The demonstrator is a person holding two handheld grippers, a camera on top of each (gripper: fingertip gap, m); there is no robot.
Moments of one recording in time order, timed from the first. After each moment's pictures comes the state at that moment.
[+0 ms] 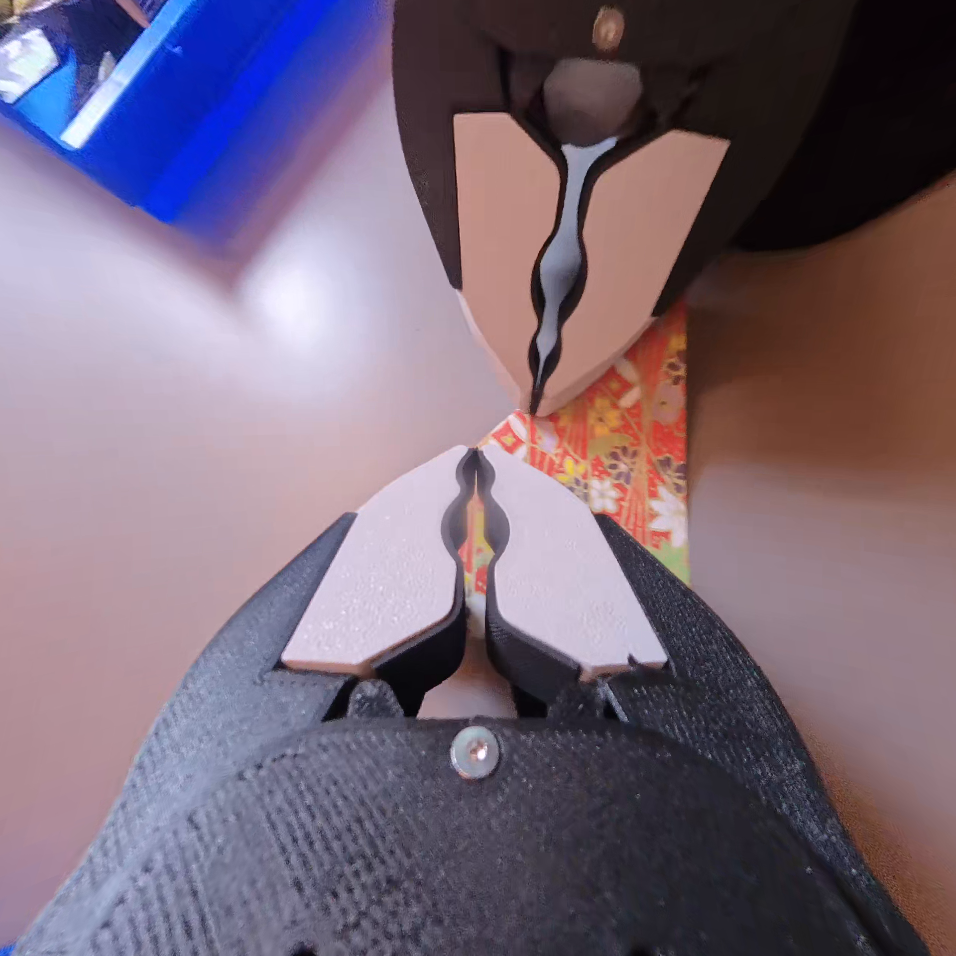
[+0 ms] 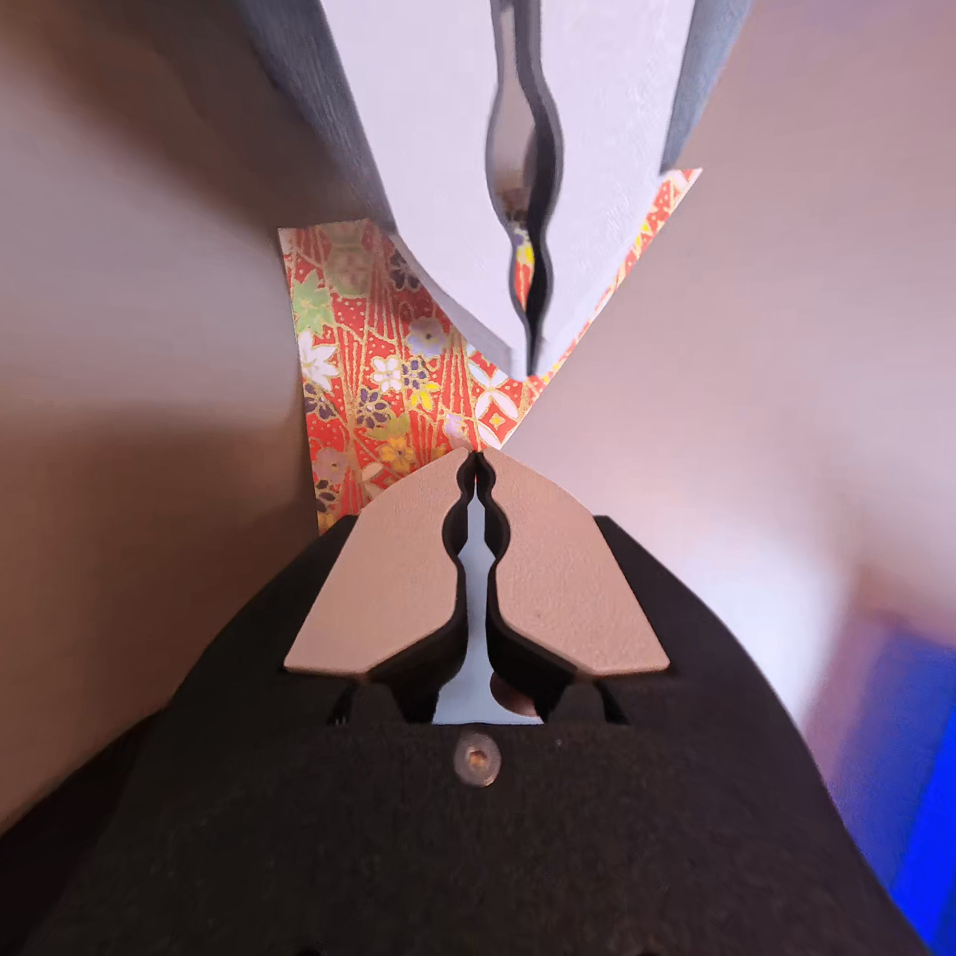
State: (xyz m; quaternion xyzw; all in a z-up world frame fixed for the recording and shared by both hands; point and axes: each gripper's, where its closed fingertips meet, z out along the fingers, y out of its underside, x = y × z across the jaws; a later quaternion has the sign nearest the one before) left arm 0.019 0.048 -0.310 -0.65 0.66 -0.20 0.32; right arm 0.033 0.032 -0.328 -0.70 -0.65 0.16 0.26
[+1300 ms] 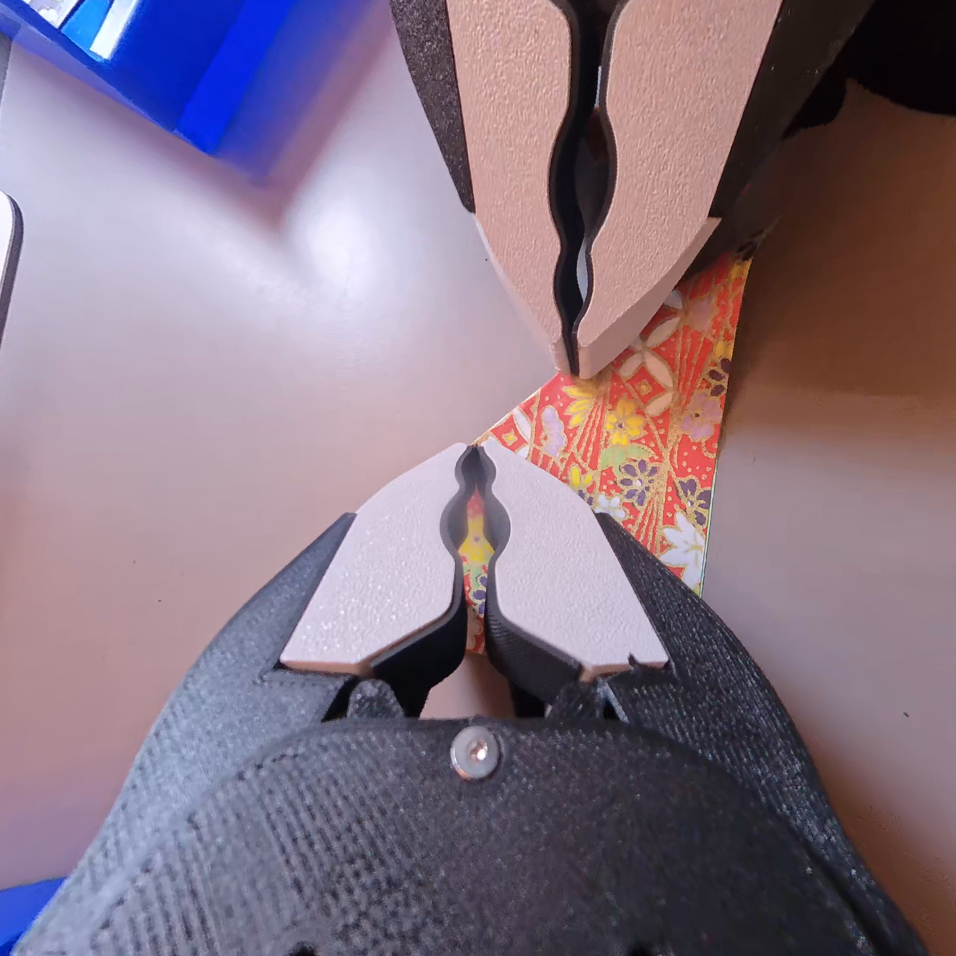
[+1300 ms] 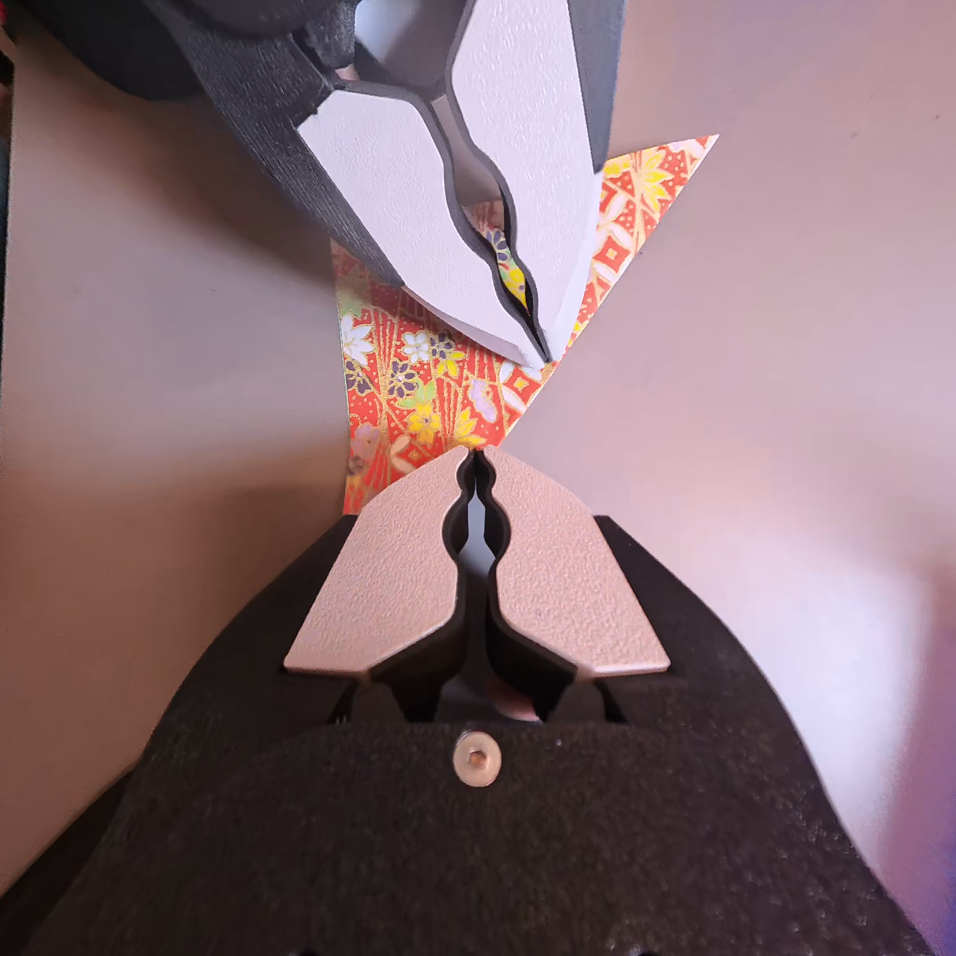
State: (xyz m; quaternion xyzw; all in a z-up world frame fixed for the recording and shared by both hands) left arm 0.006 0.079 -0.328 -0.66 0.66 -0.13 0.33; right arm 0.028 0.047 -0.329 -0.74 -0.57 0.26 0.25
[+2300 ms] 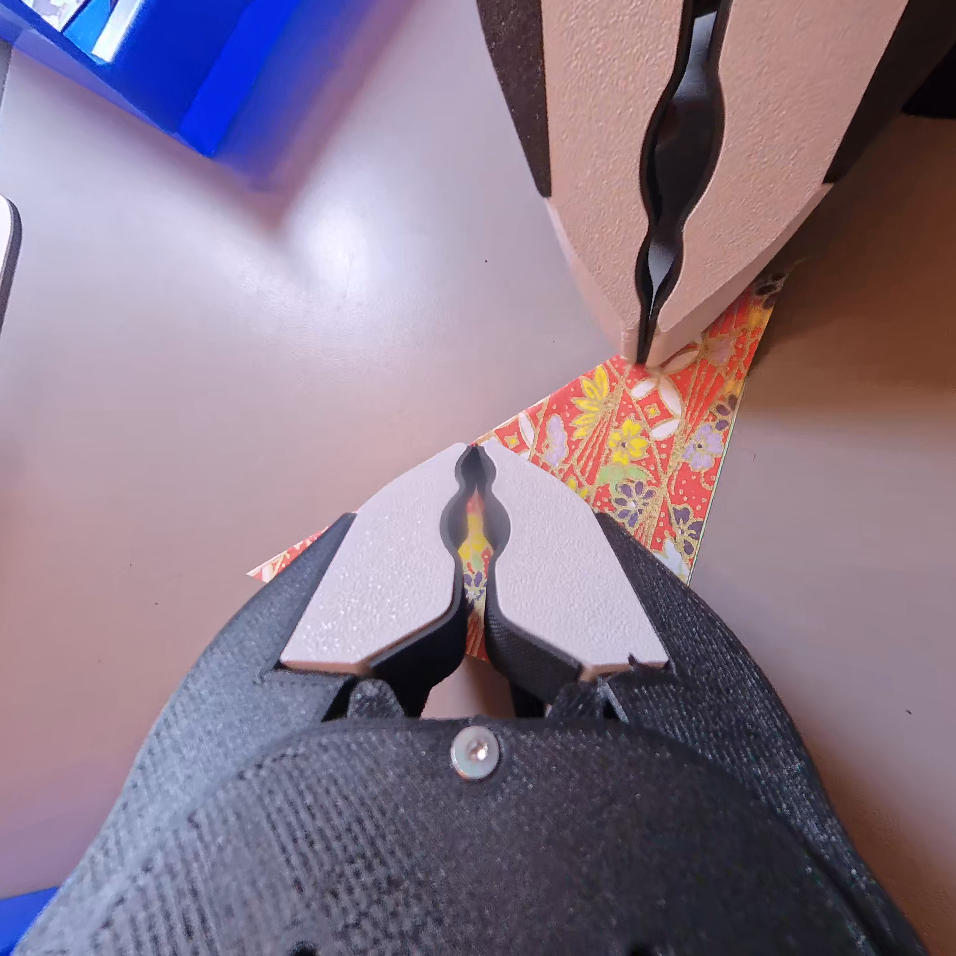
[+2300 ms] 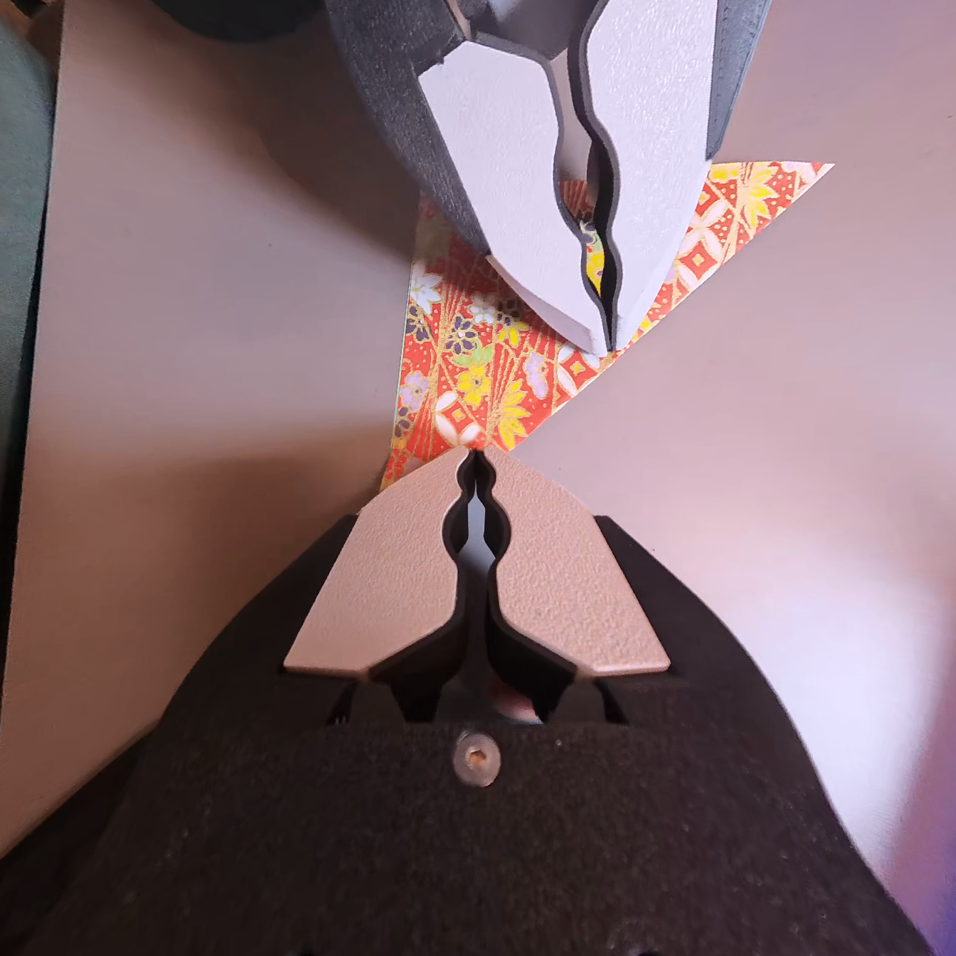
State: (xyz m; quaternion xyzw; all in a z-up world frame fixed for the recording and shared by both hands) left arm 0.006 0.079 -0.329 -0.66 0.66 -0.13 0.33; right arm 0.031 0.027 -0.329 -0.71 -0.61 0.25 0.25
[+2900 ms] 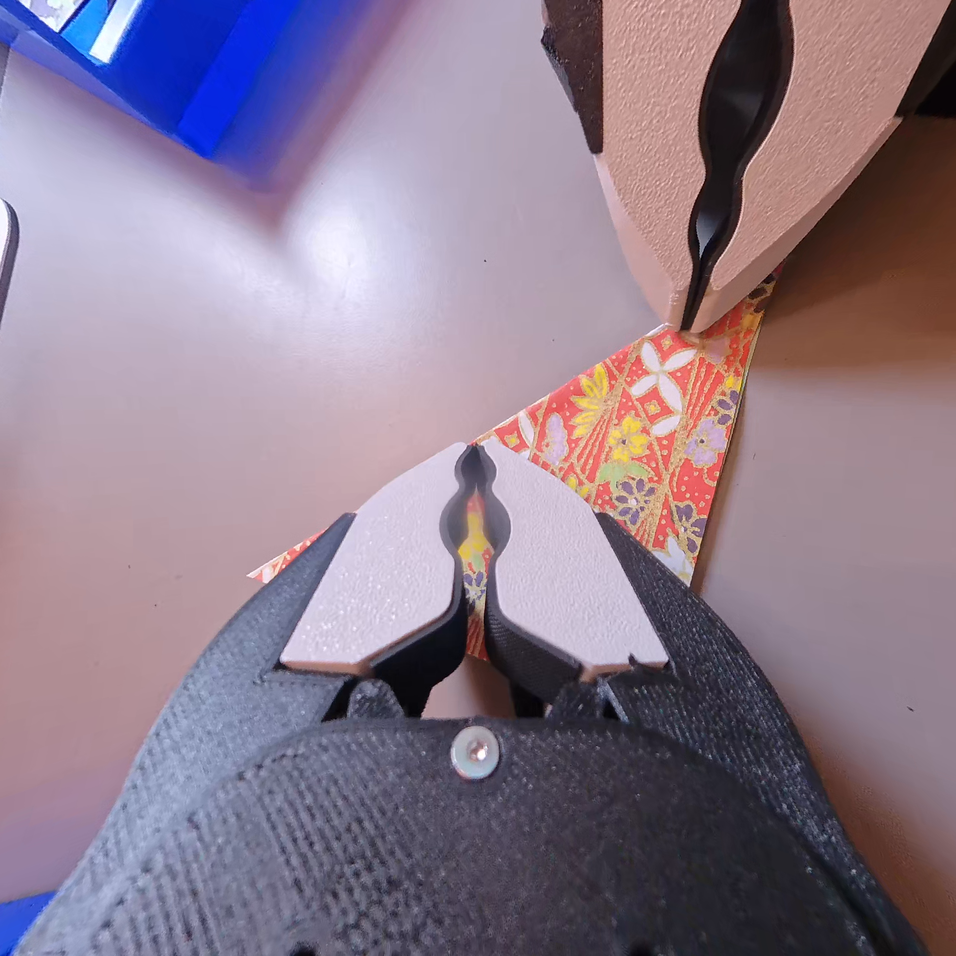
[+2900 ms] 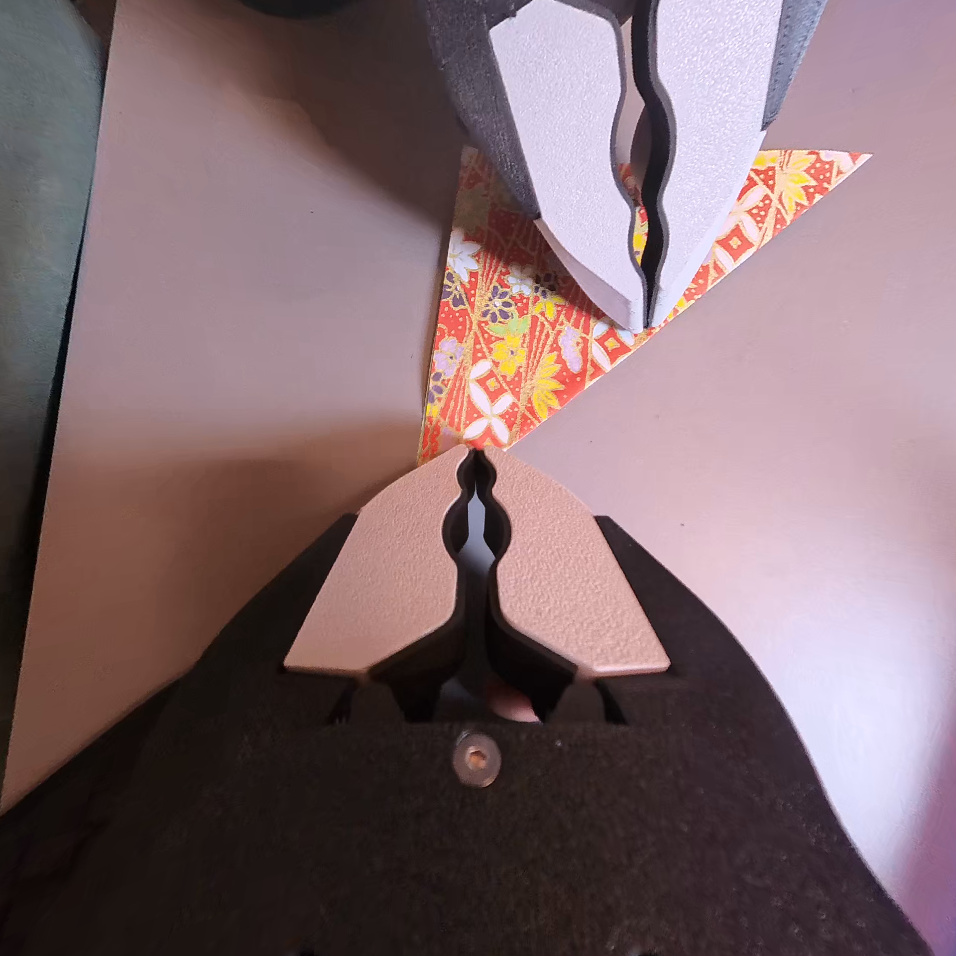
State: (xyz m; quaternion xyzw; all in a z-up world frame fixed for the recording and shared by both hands) left arm 0.006 0.079 -0.329 -0.66 0.67 -0.13 0.33; right arm 0.042 0.013 -0.328 -0.69 -0.63 0.26 0.25
